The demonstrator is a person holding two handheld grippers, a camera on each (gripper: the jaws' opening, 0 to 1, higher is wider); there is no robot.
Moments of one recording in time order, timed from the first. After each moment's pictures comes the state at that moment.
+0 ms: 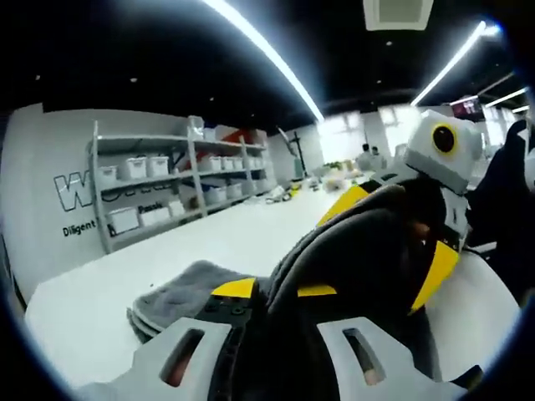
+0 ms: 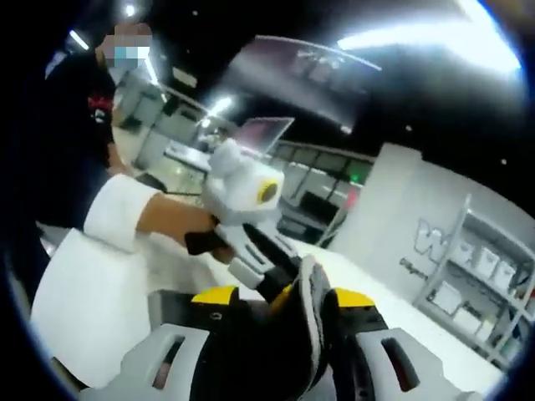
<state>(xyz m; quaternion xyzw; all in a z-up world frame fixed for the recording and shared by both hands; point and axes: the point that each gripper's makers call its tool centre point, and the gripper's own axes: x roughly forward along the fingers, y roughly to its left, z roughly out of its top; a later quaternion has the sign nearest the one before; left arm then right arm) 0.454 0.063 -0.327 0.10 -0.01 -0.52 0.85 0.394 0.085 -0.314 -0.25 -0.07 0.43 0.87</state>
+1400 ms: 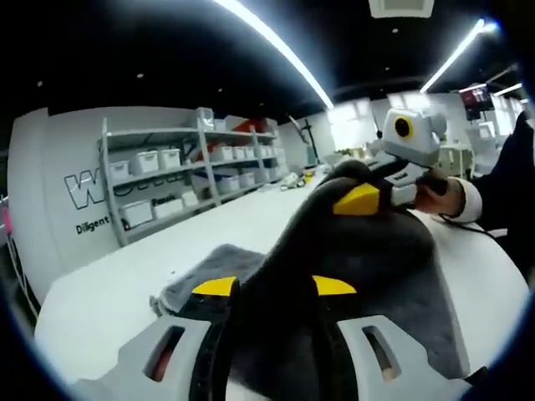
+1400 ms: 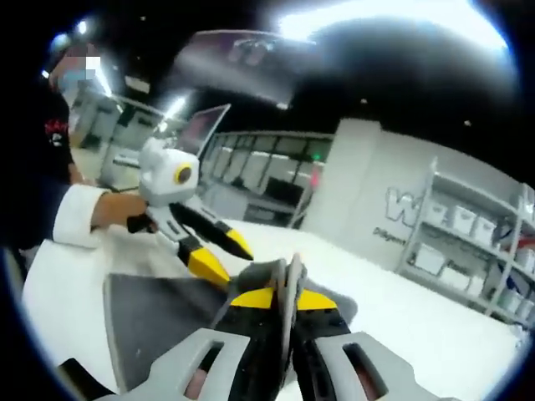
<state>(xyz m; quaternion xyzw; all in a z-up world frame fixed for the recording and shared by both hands) 0.477 0.089 -0.340 0.14 0.01 -0.48 0.87 0.446 0.010 -0.310 -0.18 -0.03 0.35 0.92</state>
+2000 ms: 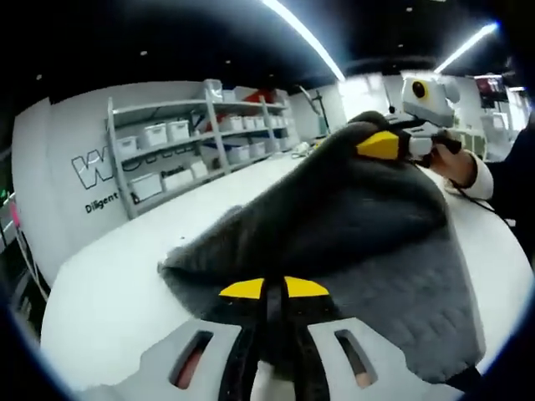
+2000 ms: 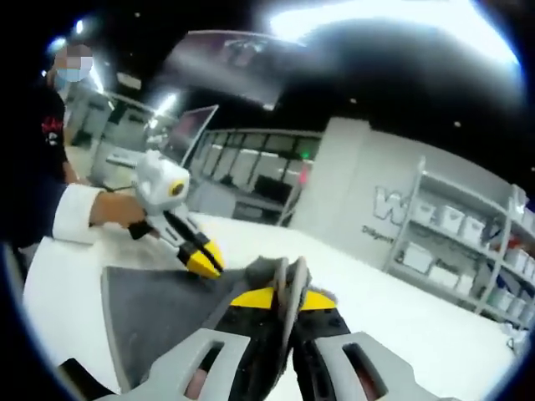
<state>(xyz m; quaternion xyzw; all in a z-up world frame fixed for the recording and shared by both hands) 0.492 0.108 -0.375 0.18 0.09 -0.44 0.88 0.436 -0.013 -0.303 -0.18 -0.03 0.33 0.93</state>
